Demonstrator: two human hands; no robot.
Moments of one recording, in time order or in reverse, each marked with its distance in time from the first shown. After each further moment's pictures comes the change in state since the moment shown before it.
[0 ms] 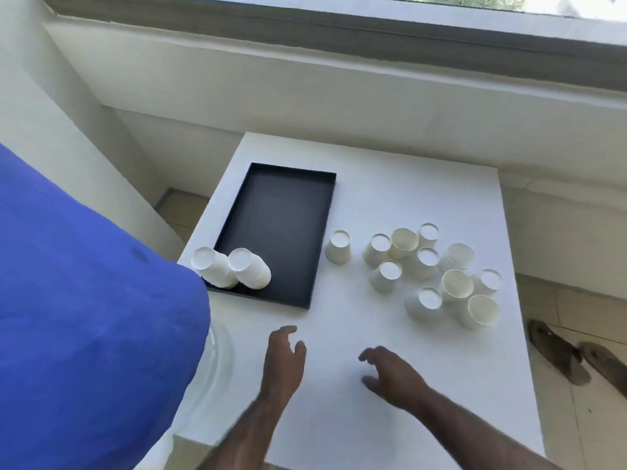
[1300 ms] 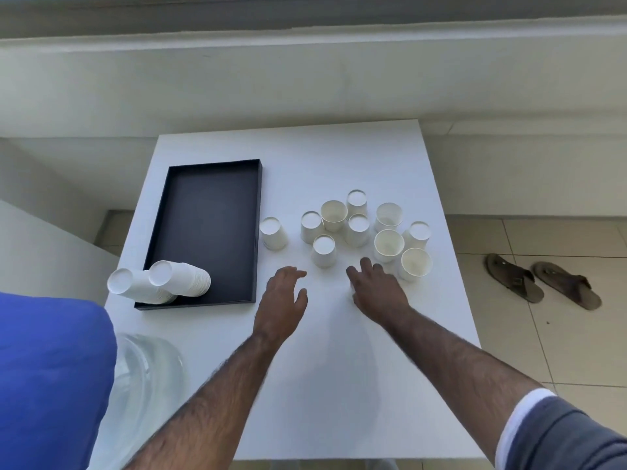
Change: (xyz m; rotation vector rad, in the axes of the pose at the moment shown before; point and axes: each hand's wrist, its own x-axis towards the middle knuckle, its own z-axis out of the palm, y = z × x) left_hand 0.020 0.112 0.068 0.390 -0.180 0.566; right_hand 0.007 0.066 -0.082 -0.368 0.363 0.146
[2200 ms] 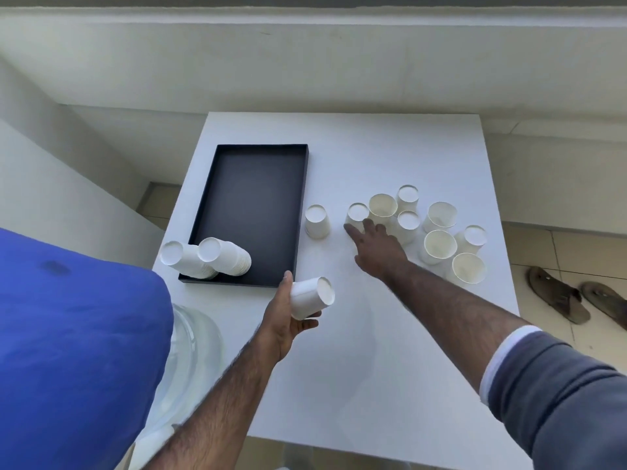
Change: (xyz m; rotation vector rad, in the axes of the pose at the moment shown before) left_hand -0.037 -0.034 -0.052 -1.203 -0.061 -0.838; right_hand 0.100 -0.063 -0.028 -0.022 -0.061 -0.058
